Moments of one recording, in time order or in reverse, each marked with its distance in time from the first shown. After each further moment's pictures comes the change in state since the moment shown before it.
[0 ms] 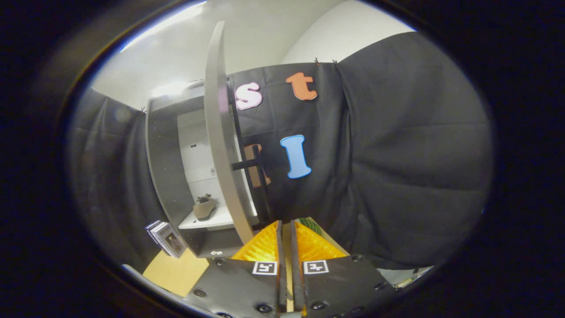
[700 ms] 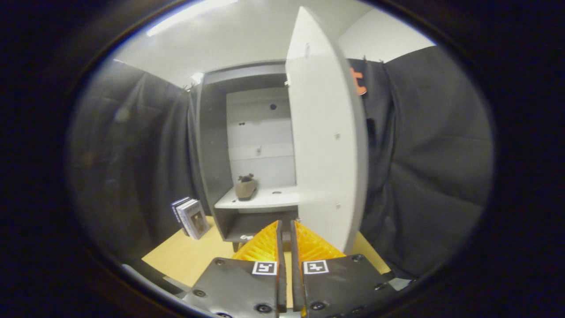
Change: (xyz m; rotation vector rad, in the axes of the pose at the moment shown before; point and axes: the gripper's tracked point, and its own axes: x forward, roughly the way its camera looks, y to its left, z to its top) arm -0.011 0.135 -0.071 -0.133 0.110 0.251
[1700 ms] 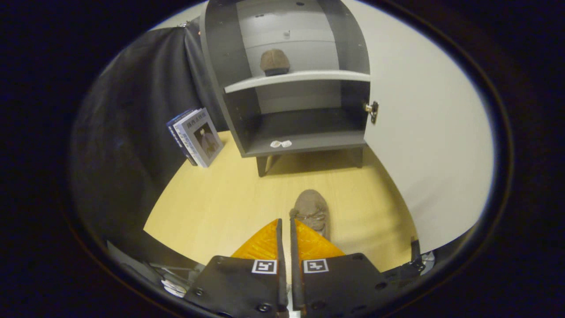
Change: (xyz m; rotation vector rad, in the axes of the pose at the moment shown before) arm 0.115 0.108 -0.267 0.027 0.619 0.031
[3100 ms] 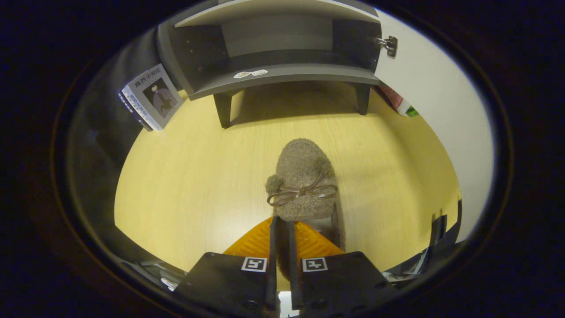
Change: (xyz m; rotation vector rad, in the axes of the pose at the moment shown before) arm 0.102 -0.018 -0.079 0.014 0.284 -0.141
